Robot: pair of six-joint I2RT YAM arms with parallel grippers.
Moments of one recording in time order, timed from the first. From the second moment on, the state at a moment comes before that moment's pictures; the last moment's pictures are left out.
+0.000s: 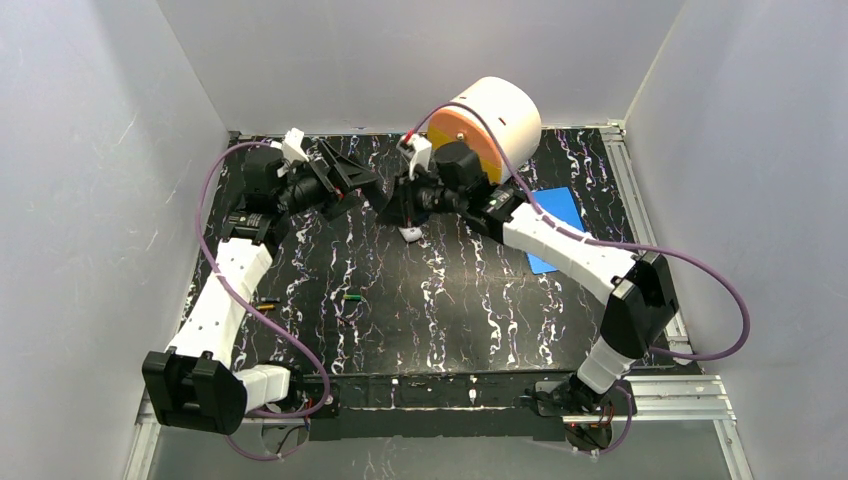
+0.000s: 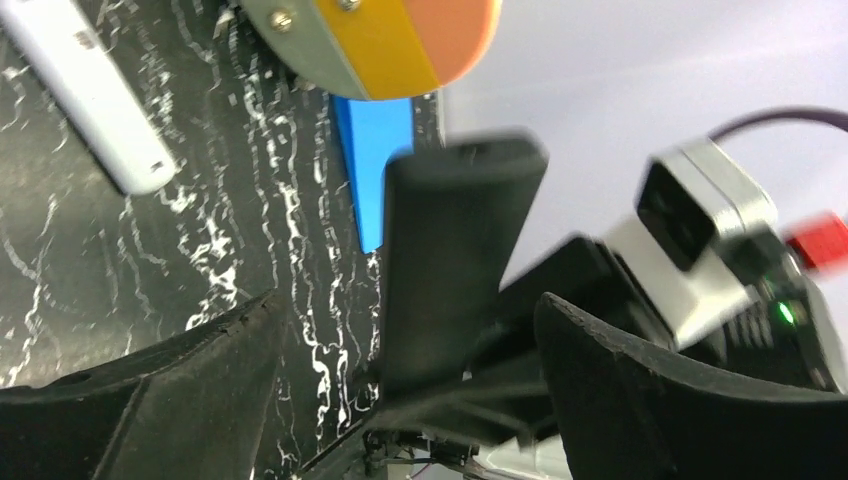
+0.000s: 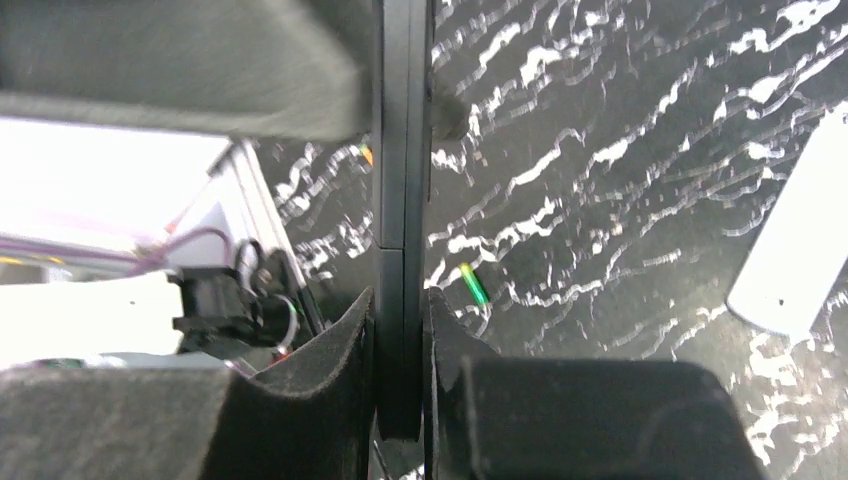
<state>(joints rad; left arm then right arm) -0.15 1.20 1.11 -0.32 0.56 -0.94 0.86 1.65 1.47 -0.24 -0.40 0.39</state>
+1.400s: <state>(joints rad) -0.11 1.28 1.21 0.07 0.94 -1.10 0.70 1.71 1.35 0.52 -0.95 1.10</state>
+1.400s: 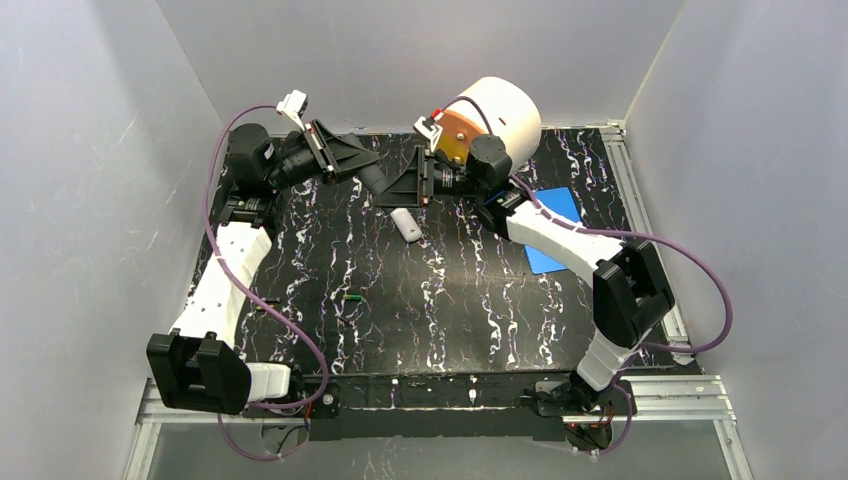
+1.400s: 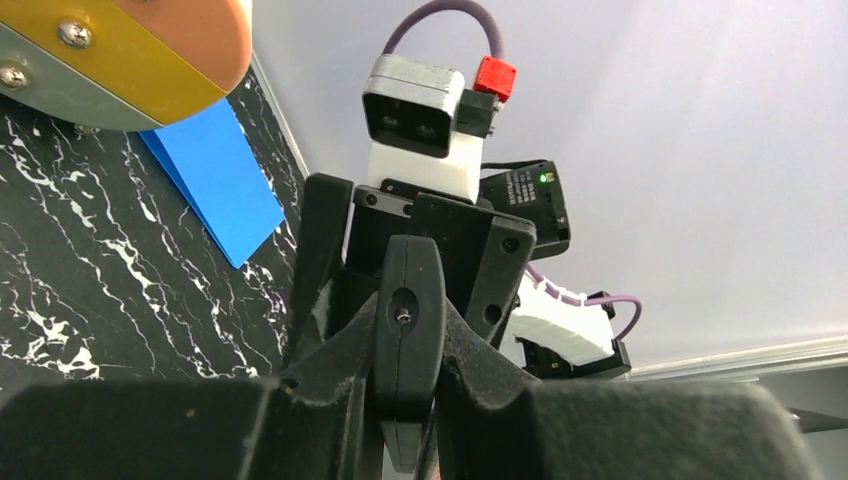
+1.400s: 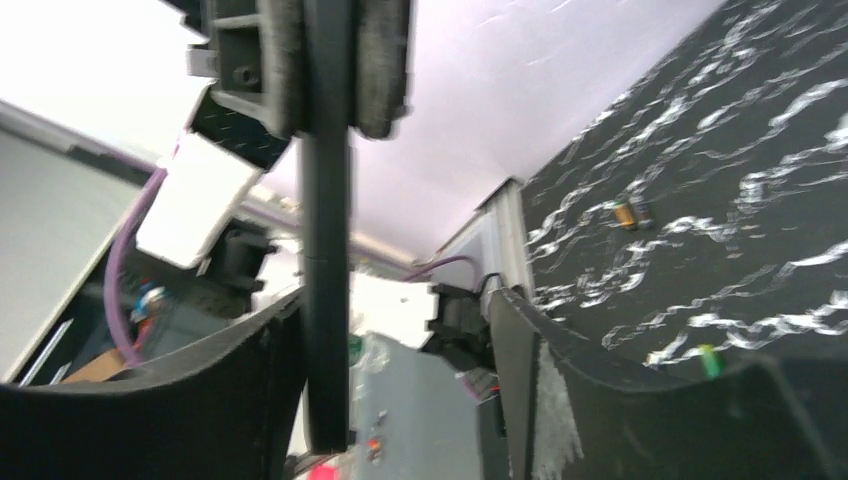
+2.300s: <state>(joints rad) -0.12 1.21 1.12 0.09 0.65 -1.24 0.75 1.67 1.19 0.74 -0.41 1.33</state>
